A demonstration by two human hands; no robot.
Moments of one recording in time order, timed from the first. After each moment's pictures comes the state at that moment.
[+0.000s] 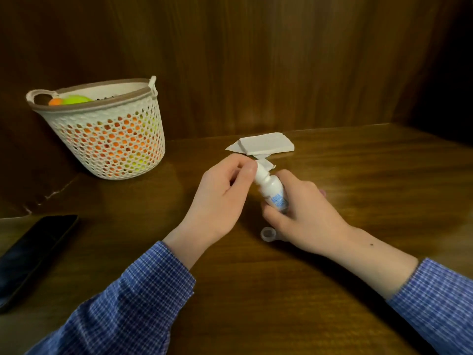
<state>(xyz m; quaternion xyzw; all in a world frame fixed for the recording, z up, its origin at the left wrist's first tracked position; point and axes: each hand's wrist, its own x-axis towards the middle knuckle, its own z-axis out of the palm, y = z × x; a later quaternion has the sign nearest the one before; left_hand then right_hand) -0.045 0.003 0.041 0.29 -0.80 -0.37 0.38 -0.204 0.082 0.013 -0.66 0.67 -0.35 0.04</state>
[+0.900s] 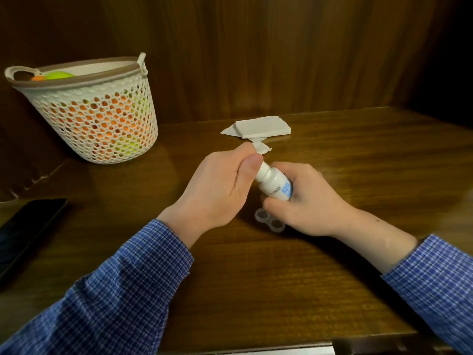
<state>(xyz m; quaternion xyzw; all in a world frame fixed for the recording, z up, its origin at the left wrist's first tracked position) -0.041 0.007 0.034 0.22 -0.90 -0.17 0.34 -0.205 0.092 0.014 -0.68 0.56 -0.43 0.19</state>
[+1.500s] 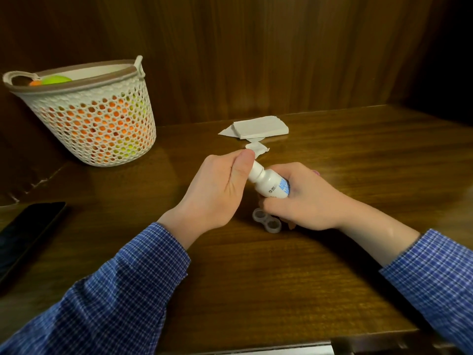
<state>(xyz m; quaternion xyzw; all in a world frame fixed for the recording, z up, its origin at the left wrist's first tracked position) -0.043 0.006 0.027 0.26 -0.87 -0.26 0.34 -0.211 0.091 0.022 -0.66 0.58 -0.38 0.30</state>
